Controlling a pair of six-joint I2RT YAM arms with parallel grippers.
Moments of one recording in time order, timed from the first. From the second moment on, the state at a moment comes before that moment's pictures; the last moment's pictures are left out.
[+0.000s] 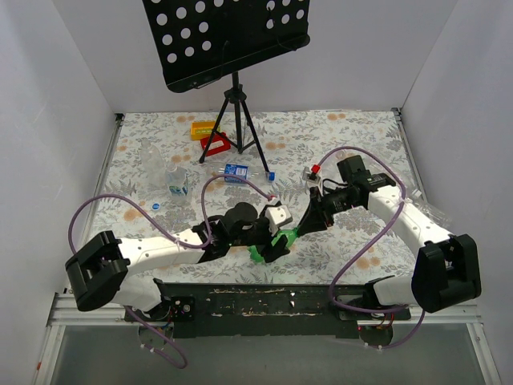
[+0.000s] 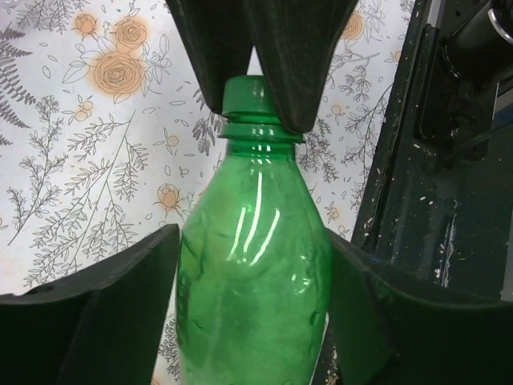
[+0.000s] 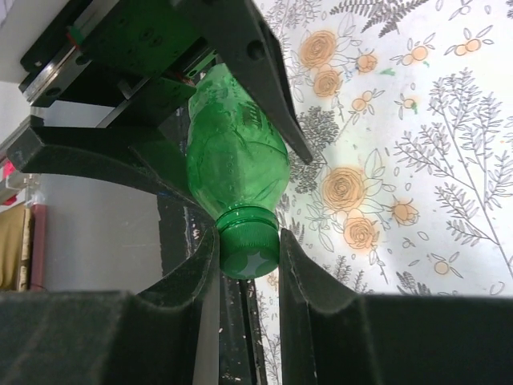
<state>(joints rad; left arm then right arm) -1.04 1.34 0.69 0.21 0.23 -0.02 0.34 1.33 0.94 -0.81 -1.15 -0.51</state>
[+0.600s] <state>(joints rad) -0.86 1.33 0.69 0.26 0.65 -0.08 0.38 1.13 0.92 -0.80 -1.17 -1.06</state>
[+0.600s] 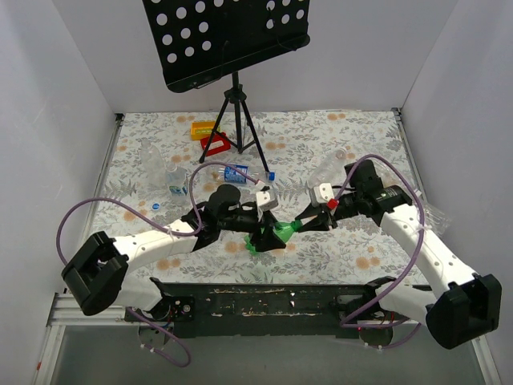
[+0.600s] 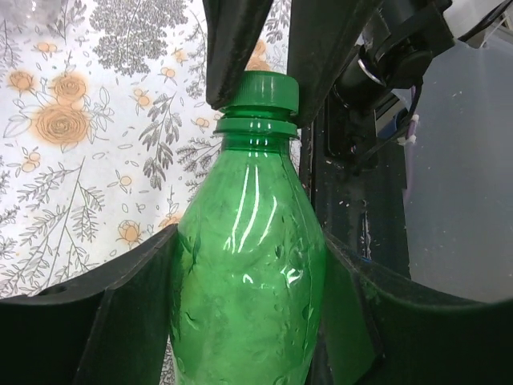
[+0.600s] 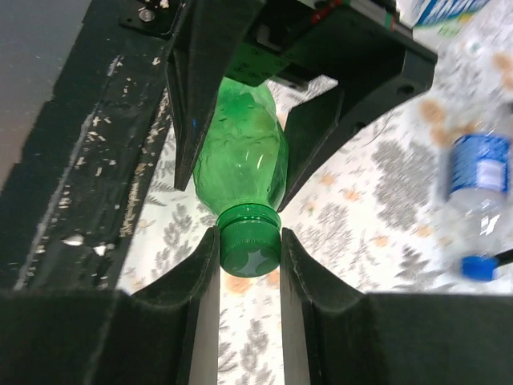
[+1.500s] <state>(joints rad) -0.90 1.18 0.60 0.10 0.43 0.02 0.36 1.18 1.00 -0.71 -1.05 -0.63</state>
